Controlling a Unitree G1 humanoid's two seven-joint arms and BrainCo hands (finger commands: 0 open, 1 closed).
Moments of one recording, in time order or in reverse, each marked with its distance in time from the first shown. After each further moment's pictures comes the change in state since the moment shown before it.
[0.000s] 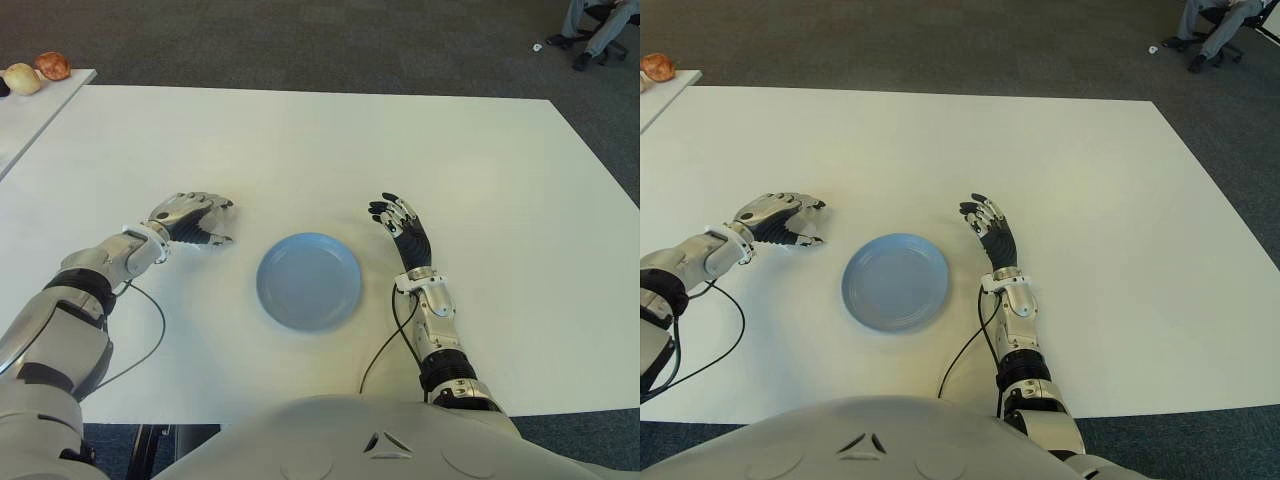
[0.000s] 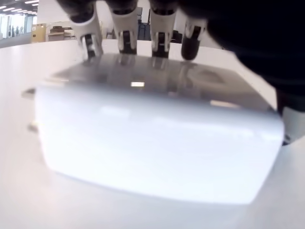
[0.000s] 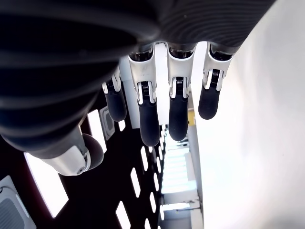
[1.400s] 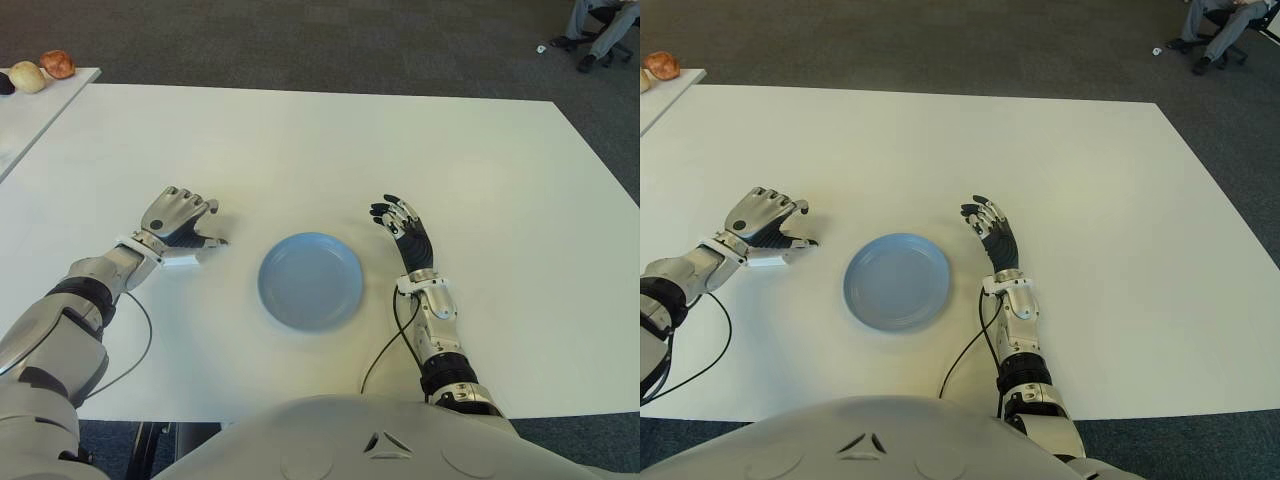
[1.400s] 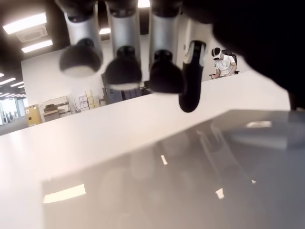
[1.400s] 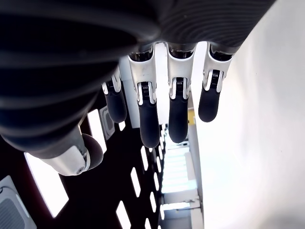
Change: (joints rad) left arm 0.041 0.010 -0.126 -0.013 0.192 0.211 0.542; right arm 0.021 0.002 0.001 -0.029 0.001 0.018 -0.001
